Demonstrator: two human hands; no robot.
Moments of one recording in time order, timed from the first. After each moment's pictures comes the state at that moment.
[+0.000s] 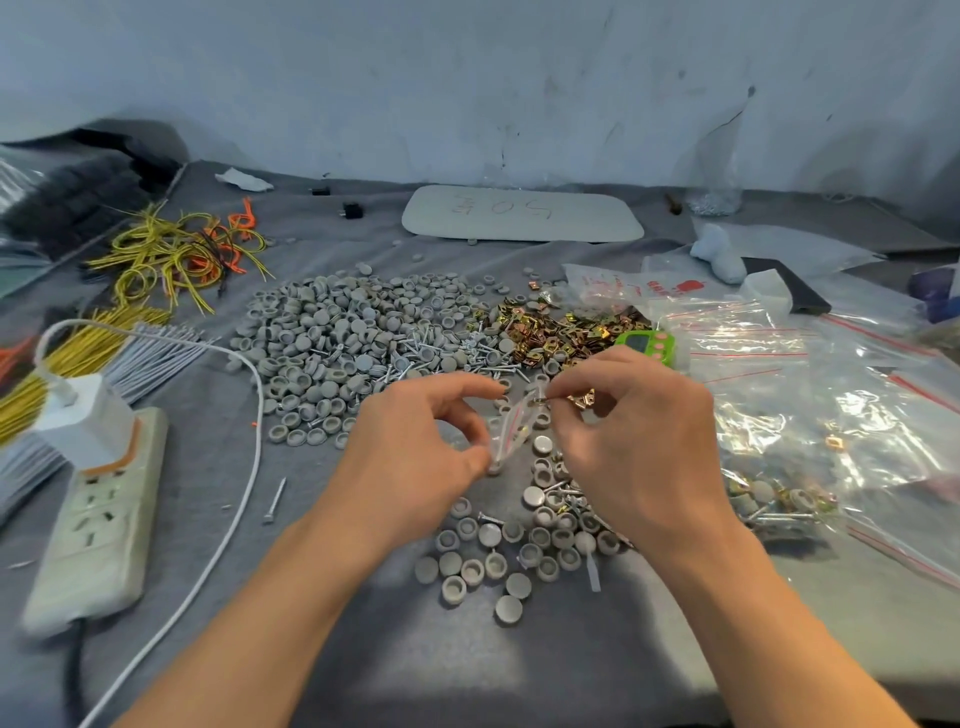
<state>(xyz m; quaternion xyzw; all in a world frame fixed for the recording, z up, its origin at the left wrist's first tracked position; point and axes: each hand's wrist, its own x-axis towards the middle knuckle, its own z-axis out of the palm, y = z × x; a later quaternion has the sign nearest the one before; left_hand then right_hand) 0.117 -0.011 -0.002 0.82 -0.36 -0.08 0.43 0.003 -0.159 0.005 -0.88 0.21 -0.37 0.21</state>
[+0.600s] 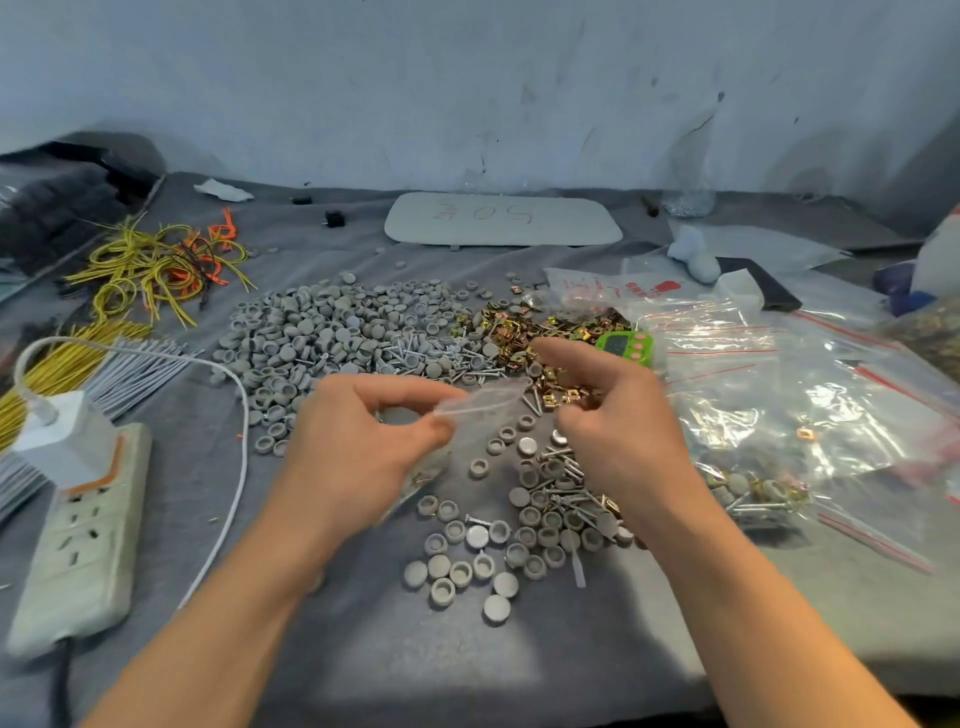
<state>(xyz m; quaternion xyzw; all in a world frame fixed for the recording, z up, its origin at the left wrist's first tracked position) 0.127 0.012 0.009 0.79 -0.31 -0.06 0.52 0.014 -0.168 0.002 -0.80 0.24 -0.24 0.49</state>
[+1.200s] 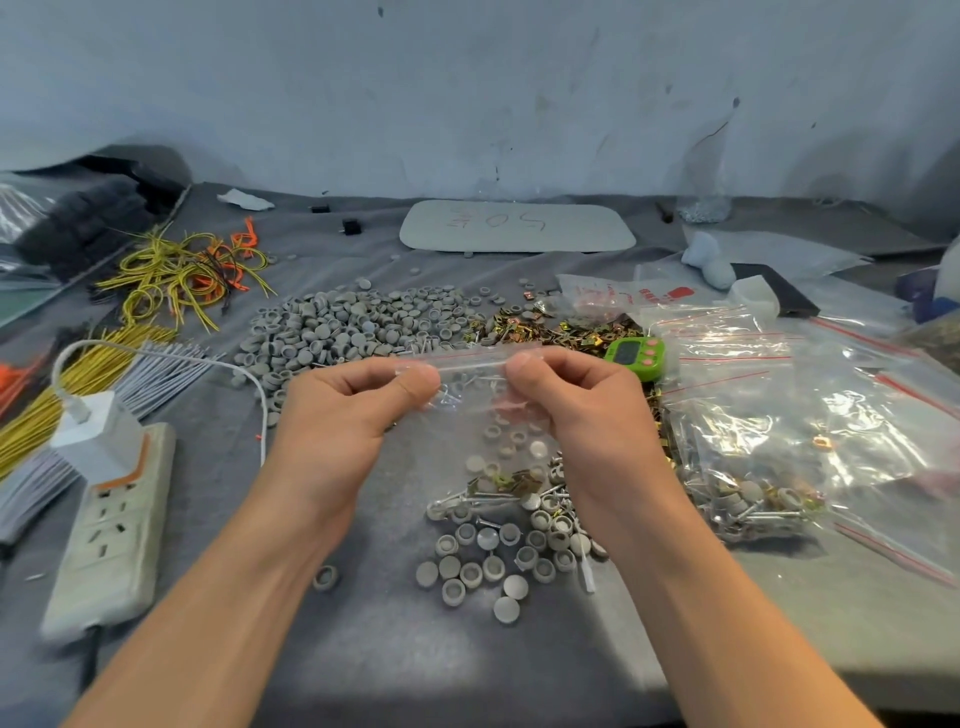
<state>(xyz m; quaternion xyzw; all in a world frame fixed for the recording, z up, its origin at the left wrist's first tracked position) 0.131 0.005 0.022 0.65 -0.19 -0.14 0.72 0.025 -0.143 0.017 -0.61 0.15 -0.29 0.72</state>
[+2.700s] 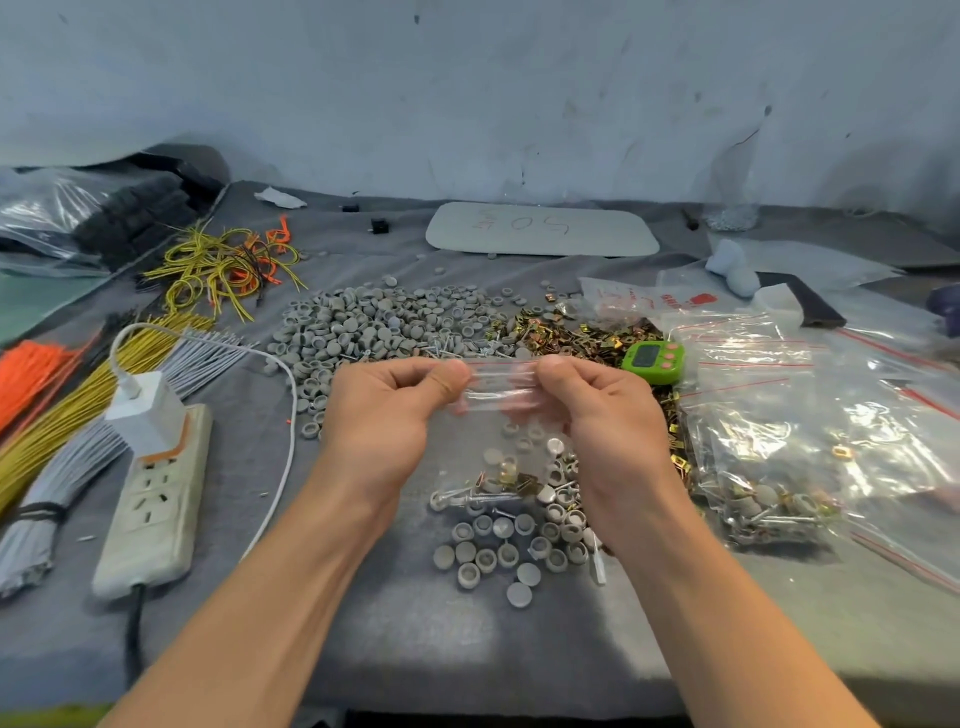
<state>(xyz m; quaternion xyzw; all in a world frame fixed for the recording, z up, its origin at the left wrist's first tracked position) 0.119 -0.001 0.018 0.66 -0.18 -0.09 0.72 0.030 -0.134 0.010 -0.62 0.18 -0.28 0.71</state>
